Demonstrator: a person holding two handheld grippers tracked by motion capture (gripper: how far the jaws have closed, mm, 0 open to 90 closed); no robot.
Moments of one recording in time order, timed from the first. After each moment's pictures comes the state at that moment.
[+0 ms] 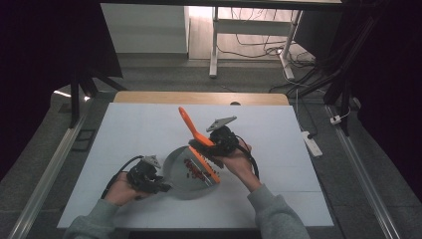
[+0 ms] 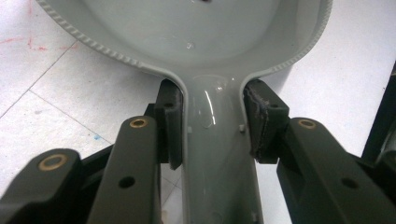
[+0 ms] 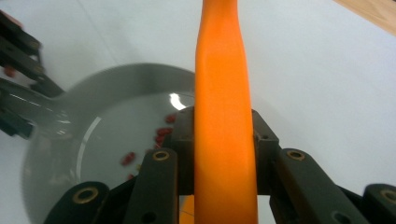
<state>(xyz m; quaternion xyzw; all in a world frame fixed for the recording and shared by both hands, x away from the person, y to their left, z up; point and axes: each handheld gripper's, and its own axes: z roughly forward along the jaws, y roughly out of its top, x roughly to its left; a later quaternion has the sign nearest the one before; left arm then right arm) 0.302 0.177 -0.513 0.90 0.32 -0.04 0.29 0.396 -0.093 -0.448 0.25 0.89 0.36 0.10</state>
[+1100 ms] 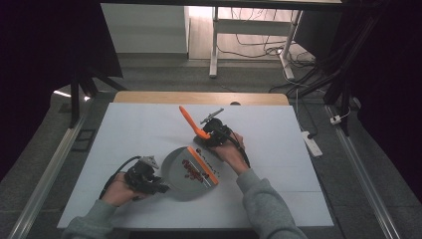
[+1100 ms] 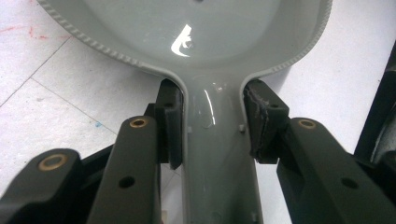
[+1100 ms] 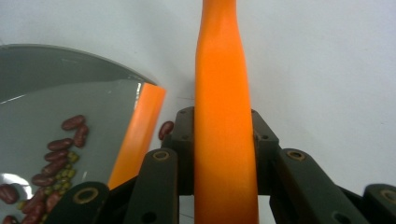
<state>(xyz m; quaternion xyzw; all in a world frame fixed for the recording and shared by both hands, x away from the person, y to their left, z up) 0.299 0.183 -0.512 0.90 0.32 -0.04 0.29 0.452 -0.068 -0.483 0.29 0.91 0.27 0.11</state>
